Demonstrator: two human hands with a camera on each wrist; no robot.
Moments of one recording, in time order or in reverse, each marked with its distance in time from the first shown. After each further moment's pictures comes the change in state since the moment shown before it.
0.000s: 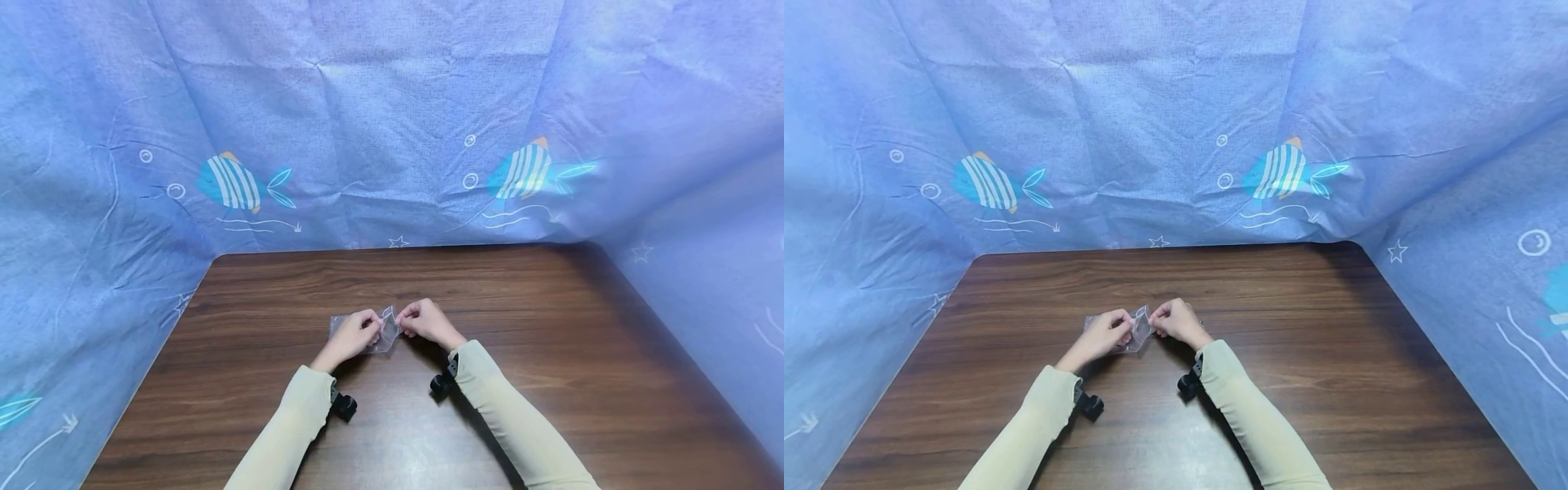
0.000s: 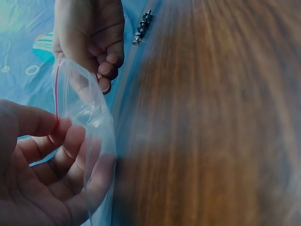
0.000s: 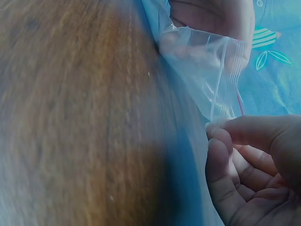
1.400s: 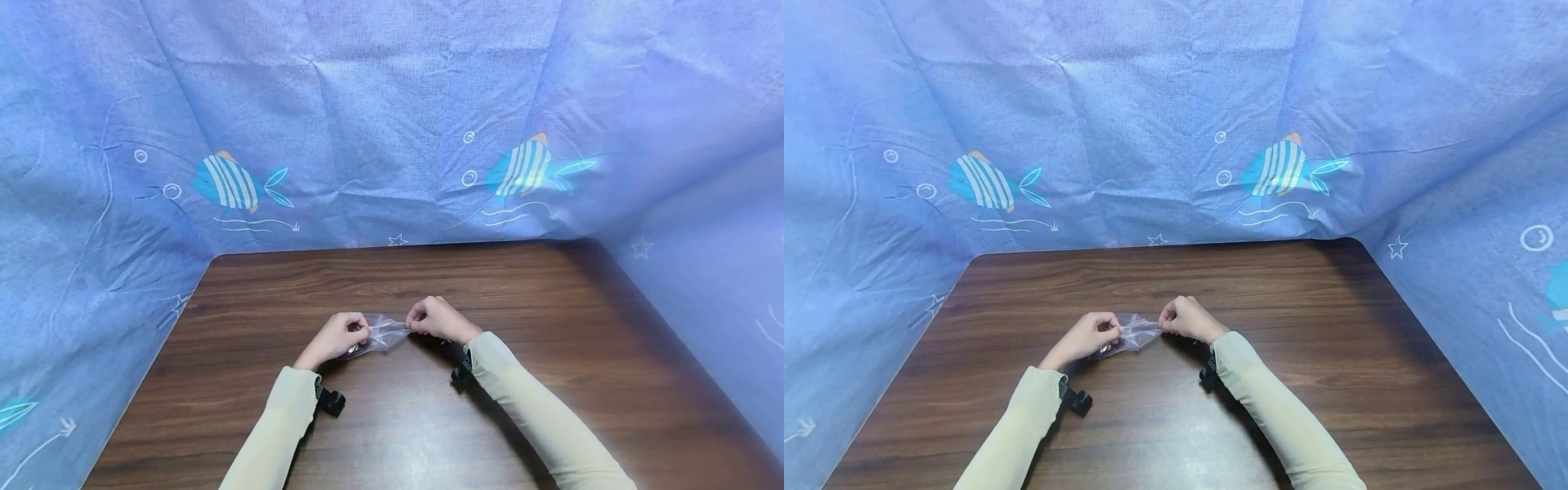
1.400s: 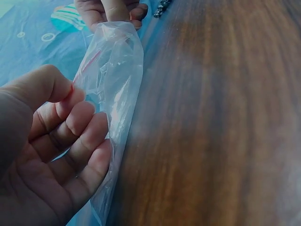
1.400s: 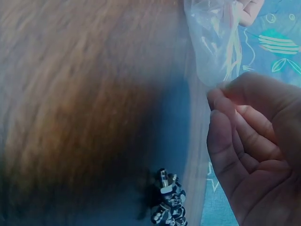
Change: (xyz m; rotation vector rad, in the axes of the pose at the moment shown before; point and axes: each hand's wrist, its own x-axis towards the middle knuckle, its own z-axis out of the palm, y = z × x) left_hand -0.005 -0.020 -0.023 0.095 -0.073 0.092; right_hand -0.006 0.001 -0.030 -0.325 -0.115 -0.199
